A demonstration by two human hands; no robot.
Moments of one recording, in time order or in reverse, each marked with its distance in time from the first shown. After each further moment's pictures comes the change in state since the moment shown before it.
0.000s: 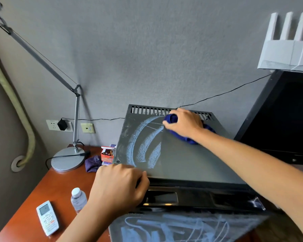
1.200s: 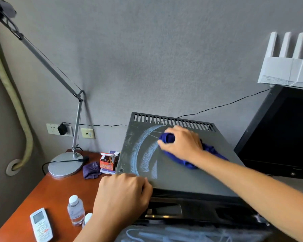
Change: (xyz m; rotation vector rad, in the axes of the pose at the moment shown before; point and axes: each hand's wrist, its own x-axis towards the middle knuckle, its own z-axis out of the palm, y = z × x) left_hand 0.001 0.003 0.005 0.019 0.022 -0.112; right_hand -0.044 -0.043 -0.009 -0.004 0.022 -0.032
